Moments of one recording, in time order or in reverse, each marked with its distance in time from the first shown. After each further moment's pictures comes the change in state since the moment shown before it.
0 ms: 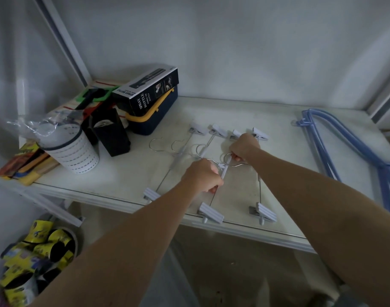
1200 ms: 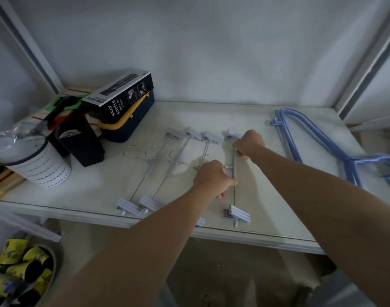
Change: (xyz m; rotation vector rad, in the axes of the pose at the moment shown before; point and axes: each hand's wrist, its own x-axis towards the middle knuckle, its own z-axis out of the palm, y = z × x) left_hand 0.005 0.064 0.055 -0.030 -0.022 0.070; right_hand 0.012 0.045 -0.061 0.017 0.132 0.048
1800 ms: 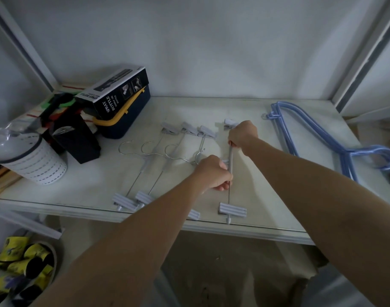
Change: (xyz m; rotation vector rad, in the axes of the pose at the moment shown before) left_hand -0.007 0.008 -0.003 -0.192 -0.145 -0.038; right_hand 0.002 -0.006 0.003 0.260 0.025 0.039
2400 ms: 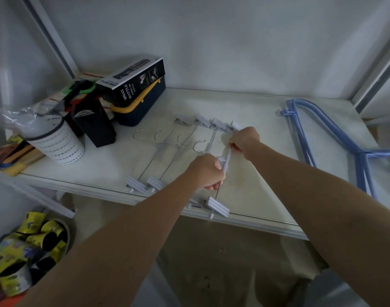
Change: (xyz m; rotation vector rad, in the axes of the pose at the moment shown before) left_hand -0.024 -0.026 -0.019 0.219 0.064 -0.003; right_hand -0.021 0.009 0.025 0.151 -0.106 0.117
